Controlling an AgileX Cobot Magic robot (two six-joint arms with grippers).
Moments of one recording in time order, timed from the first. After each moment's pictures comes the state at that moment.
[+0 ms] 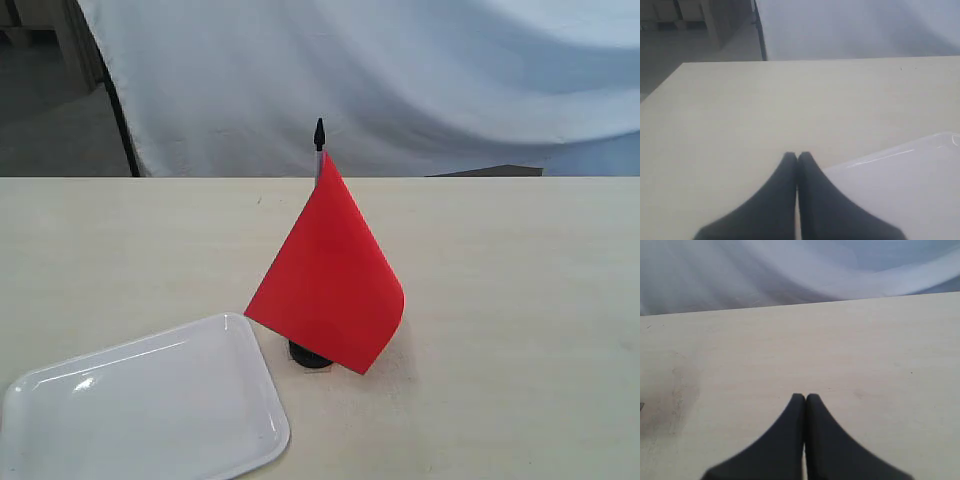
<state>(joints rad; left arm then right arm) 0.01 0.00 0.00 0.03 0.35 0.01 -0.02 0.00 0.00 -0.04 0.33 0.13</state>
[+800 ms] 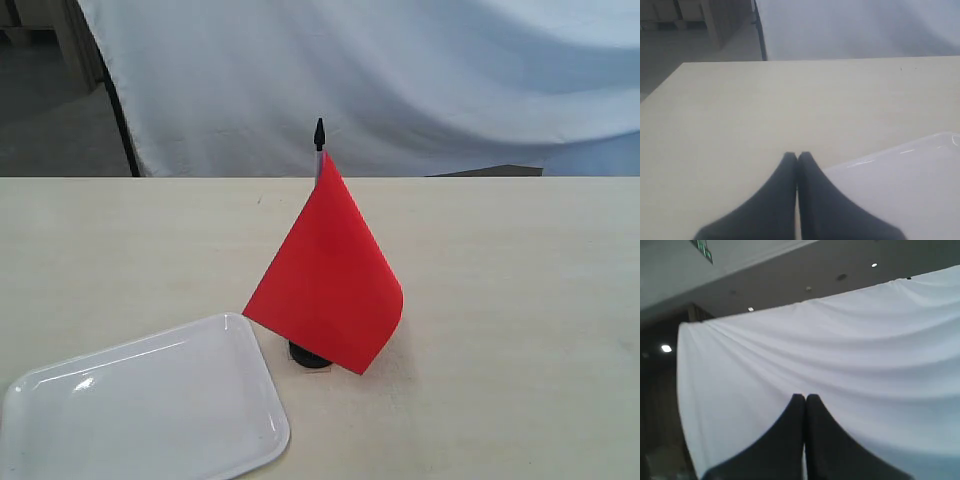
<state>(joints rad) 0.01 0.00 0.00 0.03 0.35 0.01 -0.02 0.00 0.00 -0.04 -0.53 0.43</state>
